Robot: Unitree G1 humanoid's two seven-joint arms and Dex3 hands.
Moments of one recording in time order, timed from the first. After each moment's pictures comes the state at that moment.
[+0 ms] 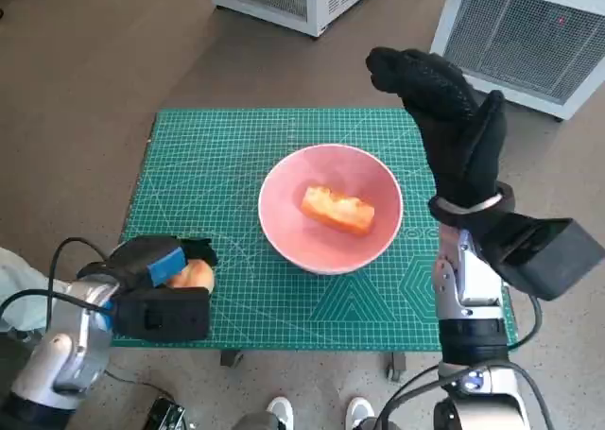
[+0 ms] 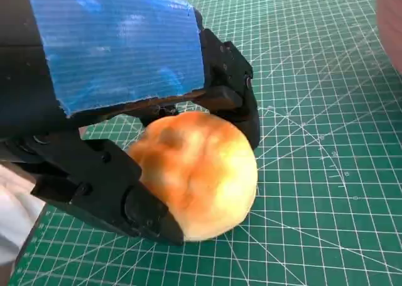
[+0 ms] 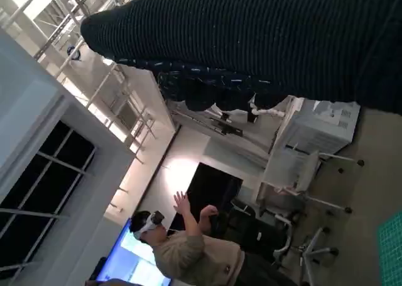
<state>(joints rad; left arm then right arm) -0.22 0.78 -0.22 -0.08 0.61 0.19 -0.53 -0.73 -0.07 -0.11 0.41 0.31 -0.57 0.46</state>
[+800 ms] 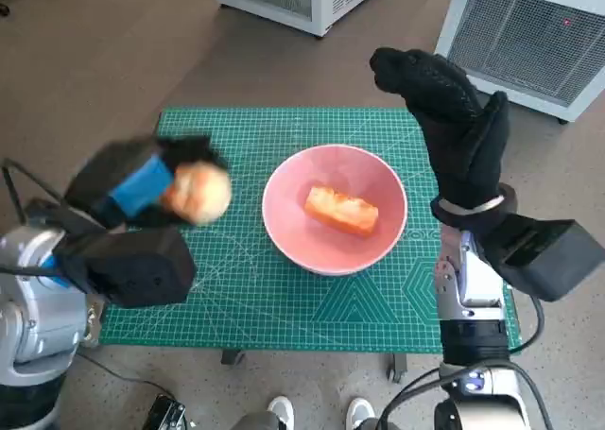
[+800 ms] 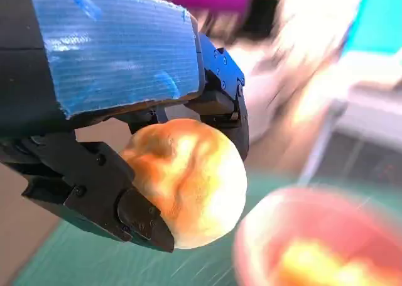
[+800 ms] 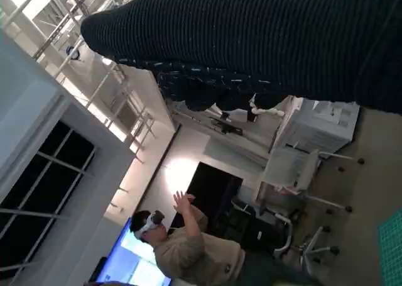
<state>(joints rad) -0.56 0.67 -0.06 -0.38 0.51 0.33 -0.54 -0.72 -0.07 -0.12 0.41 0.31 -0.57 0.46</state>
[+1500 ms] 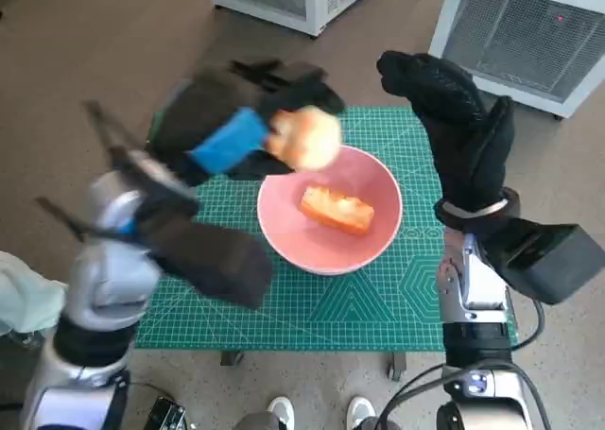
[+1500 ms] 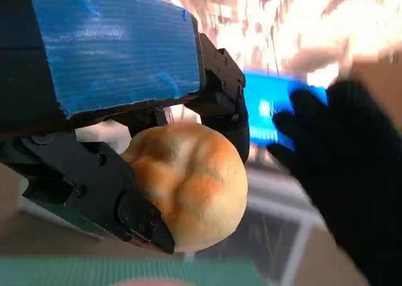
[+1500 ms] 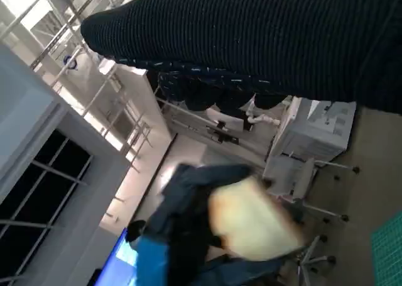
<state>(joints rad) -0.82 0.44 -0.26 -0.10 0.53 0.08 -0.38 -0.70 -0.08 -0.12 0.41 0.31 -0.58 0.45</state>
